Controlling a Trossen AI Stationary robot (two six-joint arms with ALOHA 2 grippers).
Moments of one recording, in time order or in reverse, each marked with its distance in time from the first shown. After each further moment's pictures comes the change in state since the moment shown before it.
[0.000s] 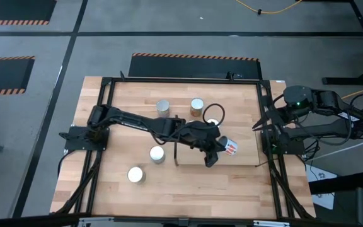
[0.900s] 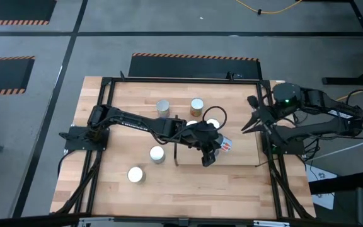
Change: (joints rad) left arm -0.003 0.003 0.000 -0.111 -0.076 0.120; right arm 0.000 0.133 0.000 0.232 -0.132 0.087
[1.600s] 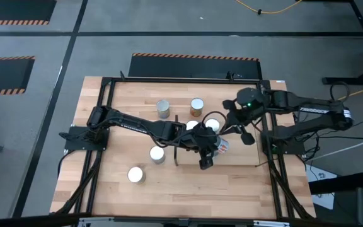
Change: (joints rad) left arm -0.028 0.000 0.000 -0.061 -0.052 0.026; right arm 0.000 0.291 0.000 0.078 0.061 0.001
